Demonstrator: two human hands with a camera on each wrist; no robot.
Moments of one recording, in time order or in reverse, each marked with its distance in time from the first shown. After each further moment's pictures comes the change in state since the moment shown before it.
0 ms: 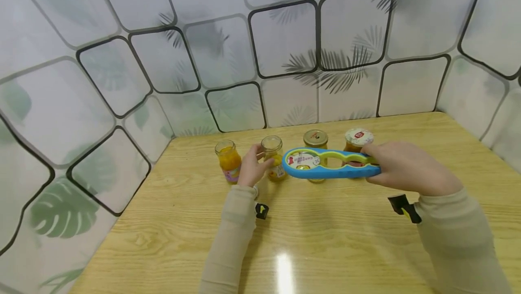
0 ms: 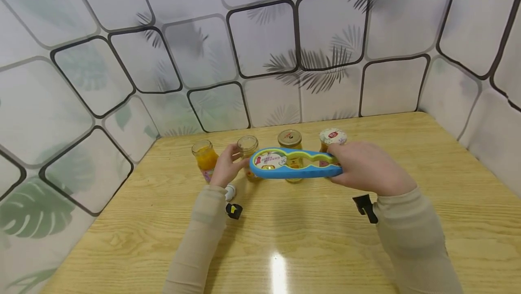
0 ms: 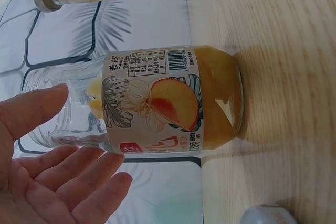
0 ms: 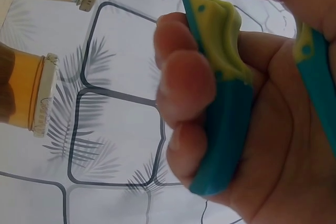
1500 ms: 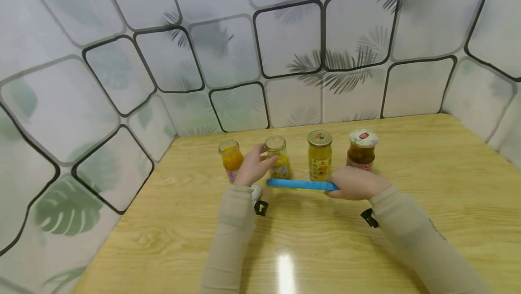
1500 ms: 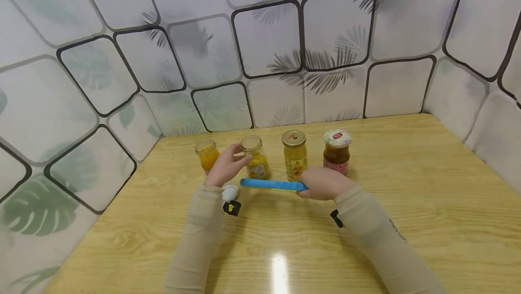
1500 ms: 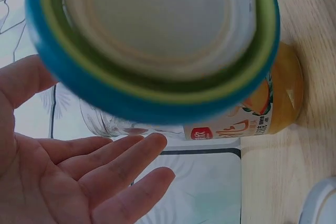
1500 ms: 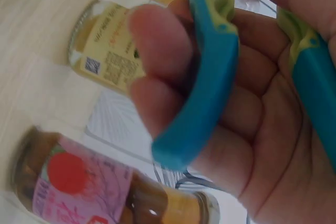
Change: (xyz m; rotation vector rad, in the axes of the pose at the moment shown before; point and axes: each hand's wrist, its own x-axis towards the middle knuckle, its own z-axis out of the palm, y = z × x) left_hand -0.010 0.021 -0.022 0.109 -0.186 -0.015; right_hand 0.054 -0.017 0.082 0.211 -0.282 -0.124
